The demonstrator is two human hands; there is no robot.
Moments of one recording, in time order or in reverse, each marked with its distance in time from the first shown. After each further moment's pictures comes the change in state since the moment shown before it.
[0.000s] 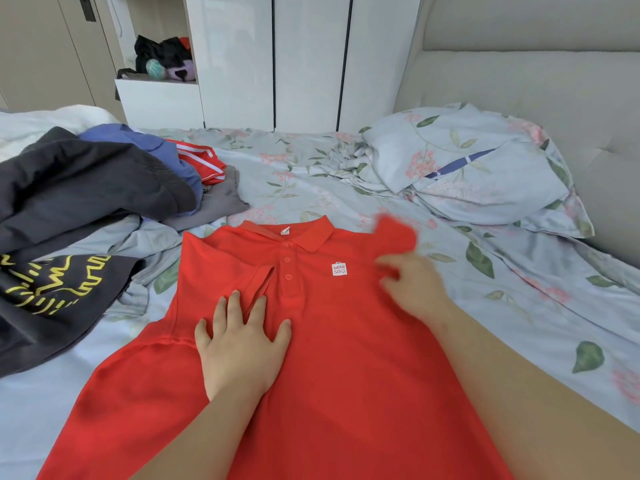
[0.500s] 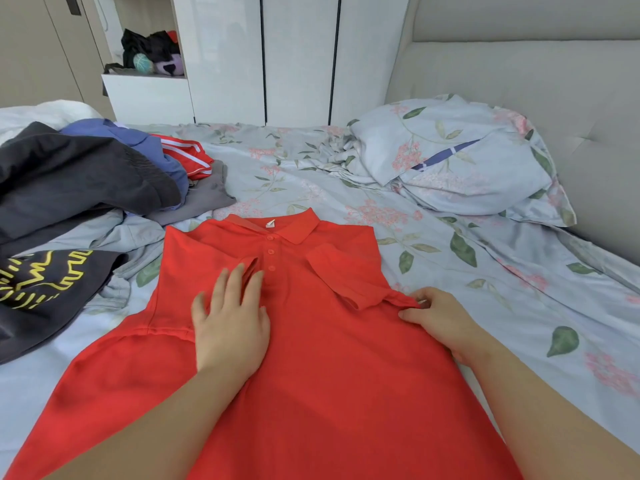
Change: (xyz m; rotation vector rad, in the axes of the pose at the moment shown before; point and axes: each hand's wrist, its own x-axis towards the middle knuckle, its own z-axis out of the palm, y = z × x) left_hand 0.005 0.010 0.001 -0.010 0.236 0.222; right_hand -0.053 0.052 -0.021 0.466 -0.210 0.418
